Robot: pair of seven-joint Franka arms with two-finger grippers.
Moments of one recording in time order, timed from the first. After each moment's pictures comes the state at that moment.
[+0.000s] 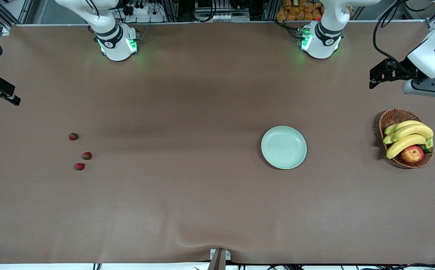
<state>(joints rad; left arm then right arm) -0.09 -0.04 -0.04 -1.57 -0.01 1.48 0.04 -0.06 0.01 -0.02 -1.49 0.05 1.56 -0.11</state>
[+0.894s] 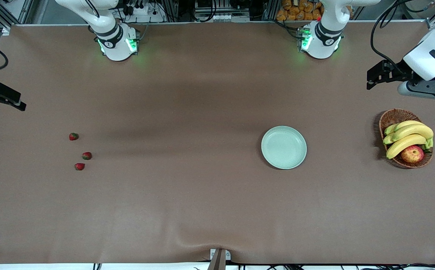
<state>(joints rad) -0.09 -0.03 -0.04 -1.57 -0.01 1.48 0.04 -0.06 0.08 -0.02 -1.49 0.05 1.56 -0.11</state>
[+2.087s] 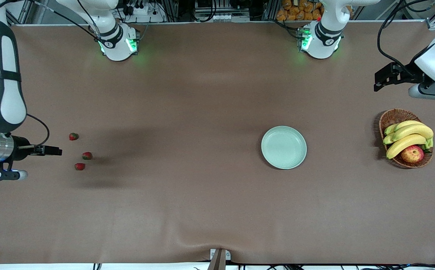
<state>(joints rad) -0.07 -0.02 -0.03 -1.57 -0.01 1.48 0.04 -0.13 0.45 -0.02 -1.55 0.06 1.83 -0.11</state>
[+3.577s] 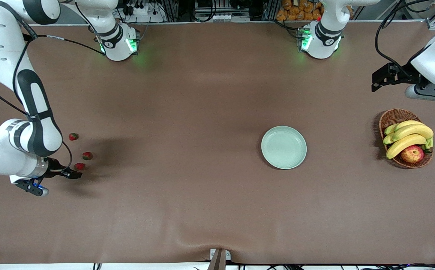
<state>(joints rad) -0.07 -0.02 -0.04 -1.57 -0.01 1.48 0.04 -0.16 0.69 -0.01 -1.61 0.14 2.22 0.12</state>
